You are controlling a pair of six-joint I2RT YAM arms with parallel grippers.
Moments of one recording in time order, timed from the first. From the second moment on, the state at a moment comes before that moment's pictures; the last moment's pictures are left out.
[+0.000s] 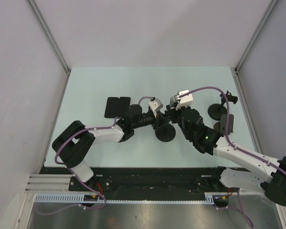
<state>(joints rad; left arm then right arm) -0.78 1.66 0.79 0.71 0.42 -0.11 0.89 1.05 0.79 0.07 0.58 0.12</state>
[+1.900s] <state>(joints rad) -0.75 0.78 0.64 0.26 -0.23 0.07 0.92 0.94 1.12 -0.07 0.58 0.10</state>
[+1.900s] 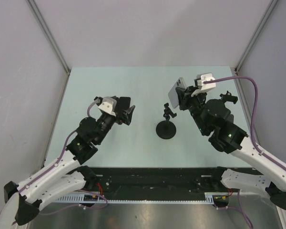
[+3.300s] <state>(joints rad) -1.15 1.05 0.78 0.29 -0.32 0.47 0.84 1.28 1.37 -0.42 0.29 0.62</state>
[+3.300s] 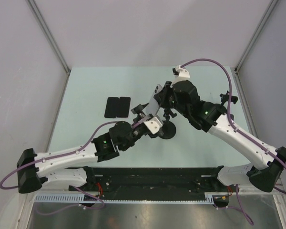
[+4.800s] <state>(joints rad) -0.96 1.08 0.84 0.17 -0.52 0.15 0.76 1.20 1.39 -0.36 0.27 0.71</state>
